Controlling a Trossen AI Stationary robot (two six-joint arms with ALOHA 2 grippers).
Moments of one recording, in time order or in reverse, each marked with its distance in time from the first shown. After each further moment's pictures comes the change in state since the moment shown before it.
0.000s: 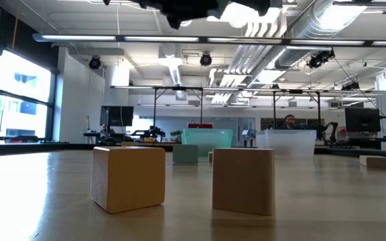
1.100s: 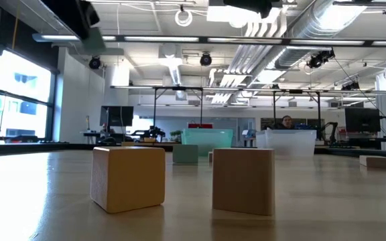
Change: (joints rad) left arm -0.407 -0.232 0.000 -1.079 -0.325 -0.620; right arm 0.000 0.000 0.000 -0.029 0.057 -0.027
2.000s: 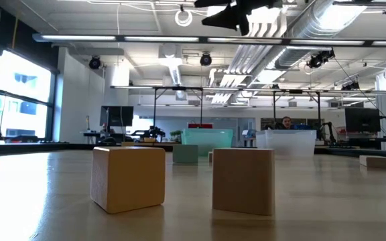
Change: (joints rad) left arm -0.614 0.008 0.000 -0.256 -0.002 -0.894; right arm -0.103 0.205 0.158 -0.037 -0.024 0.194
